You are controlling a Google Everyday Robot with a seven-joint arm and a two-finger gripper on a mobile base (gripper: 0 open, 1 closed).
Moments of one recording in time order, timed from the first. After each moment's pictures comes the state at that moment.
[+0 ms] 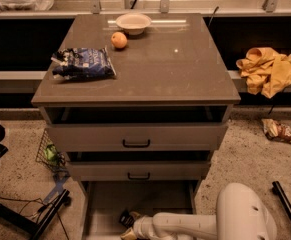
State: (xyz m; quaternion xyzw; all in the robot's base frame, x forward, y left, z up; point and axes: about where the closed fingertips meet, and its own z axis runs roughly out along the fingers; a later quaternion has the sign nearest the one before) arm 0.477 0.070 0.107 -0.51 0.77 0.18 0.33
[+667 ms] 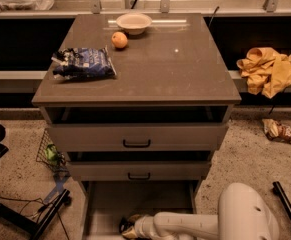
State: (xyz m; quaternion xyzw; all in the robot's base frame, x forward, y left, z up) arm 0.477 0.069 0.113 -0.51 0.77 0.18 0.33
